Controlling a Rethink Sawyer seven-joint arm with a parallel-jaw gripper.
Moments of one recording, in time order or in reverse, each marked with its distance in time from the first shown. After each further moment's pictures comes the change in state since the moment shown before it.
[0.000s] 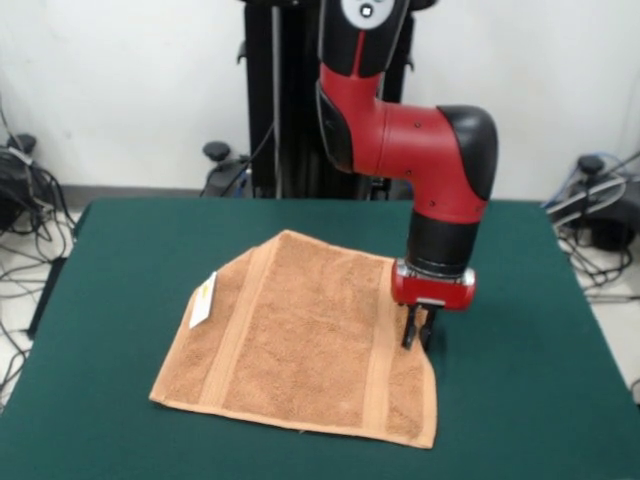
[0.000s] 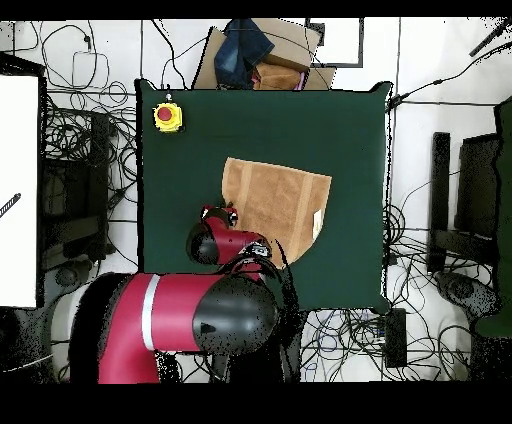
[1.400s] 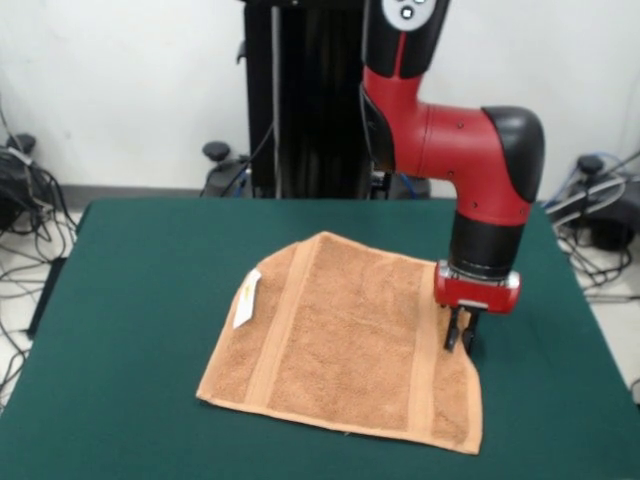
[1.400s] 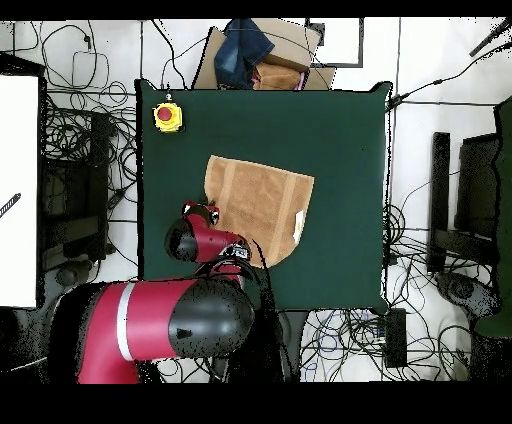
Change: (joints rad) arm 0.067 -0.019 0.050 0.024 0.167 0.000 0.000
